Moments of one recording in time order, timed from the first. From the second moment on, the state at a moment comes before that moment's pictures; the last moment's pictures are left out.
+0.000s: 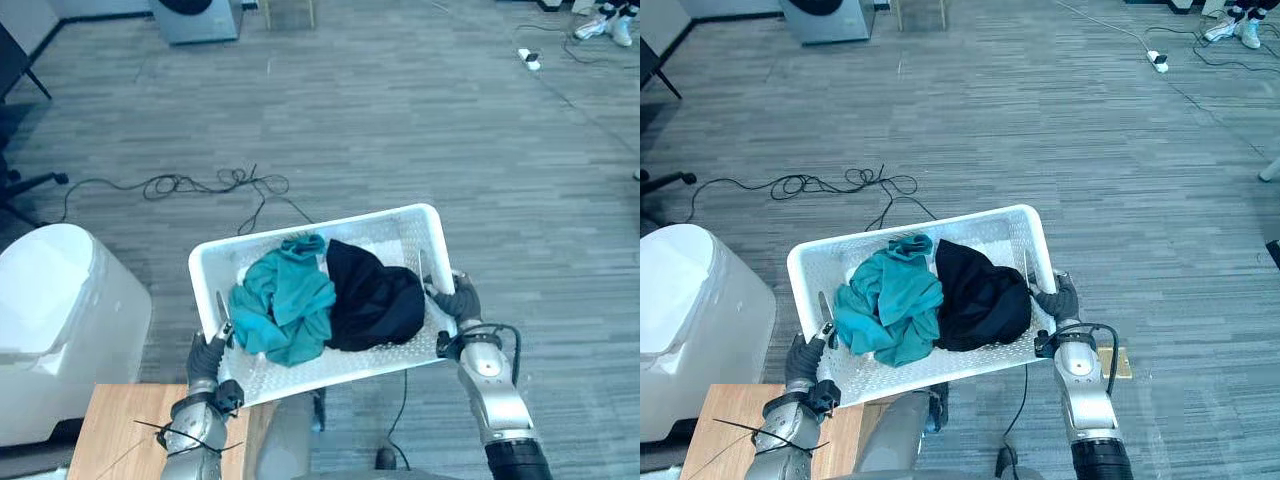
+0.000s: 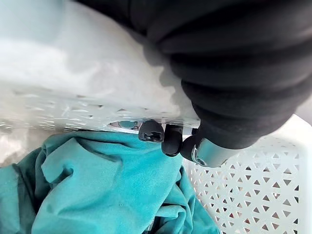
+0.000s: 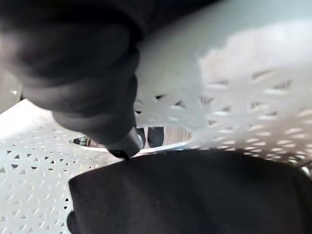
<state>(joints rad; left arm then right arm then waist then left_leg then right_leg) 0.33 0.01 0.14 -0.12 -0.25 0.01 0.07 0.00 -0.11 -0.02 0.02 -0.05 0.07 -0.13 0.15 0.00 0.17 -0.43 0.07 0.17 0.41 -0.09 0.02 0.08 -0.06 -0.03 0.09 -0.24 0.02</state>
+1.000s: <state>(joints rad) 0.35 0.00 0.16 -0.17 -0.14 0.01 0.06 0.07 -0.03 -0.06 0.02 0.00 0.06 -0.11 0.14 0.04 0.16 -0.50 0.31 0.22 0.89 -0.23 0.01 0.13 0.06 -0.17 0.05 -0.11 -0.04</state>
